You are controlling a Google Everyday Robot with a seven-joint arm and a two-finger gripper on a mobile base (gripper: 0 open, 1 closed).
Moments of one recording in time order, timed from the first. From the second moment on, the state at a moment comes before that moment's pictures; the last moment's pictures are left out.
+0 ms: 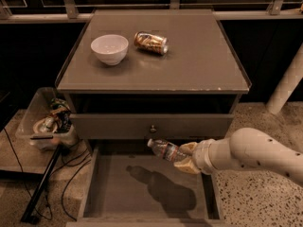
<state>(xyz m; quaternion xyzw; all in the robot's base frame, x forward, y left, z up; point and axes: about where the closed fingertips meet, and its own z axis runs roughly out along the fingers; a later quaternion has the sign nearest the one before) 0.478 -0.119 0.614 -0.52 0.78 0.15 0.32</state>
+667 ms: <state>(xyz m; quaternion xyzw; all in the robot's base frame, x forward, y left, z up) 0.464 -0.078 0.507 -0.57 0.74 0.21 0.30</state>
